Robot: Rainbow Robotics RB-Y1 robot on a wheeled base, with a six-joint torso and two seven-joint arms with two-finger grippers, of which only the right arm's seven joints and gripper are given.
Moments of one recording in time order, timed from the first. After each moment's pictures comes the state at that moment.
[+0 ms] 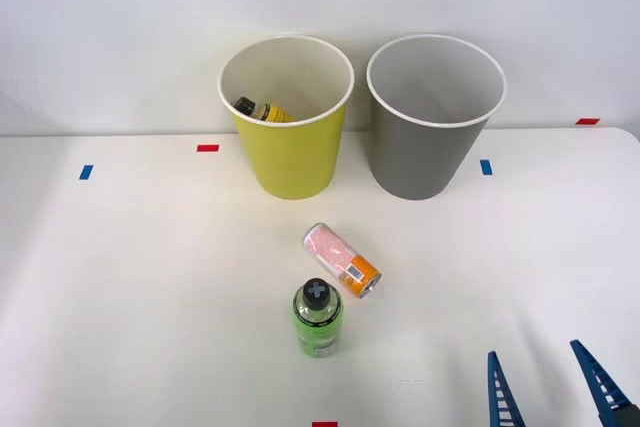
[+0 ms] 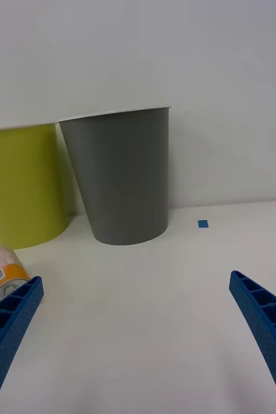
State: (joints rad) arm 0.82 -0.13 0.07 -1.73 0.26 -0.92 1.13
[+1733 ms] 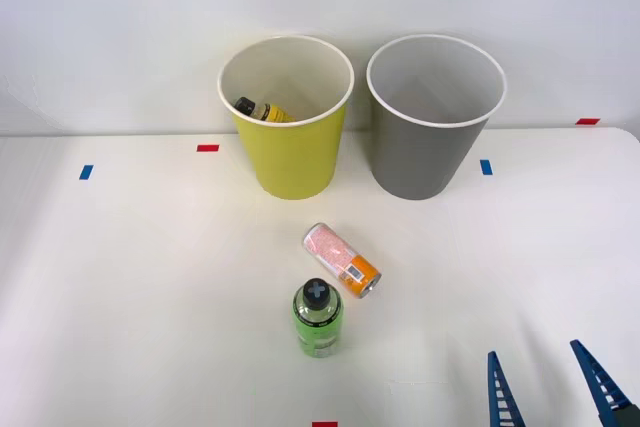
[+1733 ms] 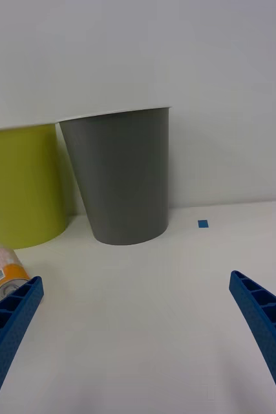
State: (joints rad) arm 0.82 -0.13 0.07 -1.73 0.26 -0.92 1.13
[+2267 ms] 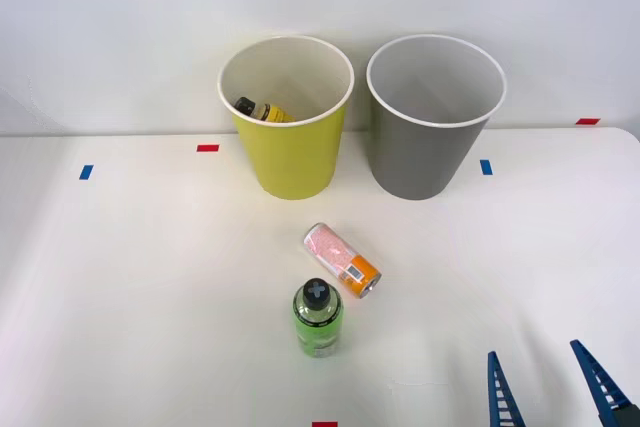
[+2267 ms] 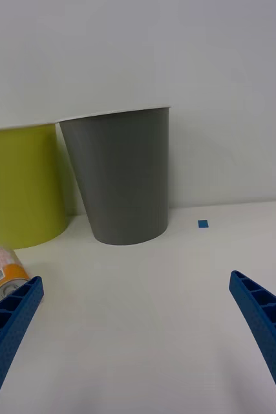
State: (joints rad) arm 0.82 -0.13 0.07 -1.73 0.26 -0.92 1.13
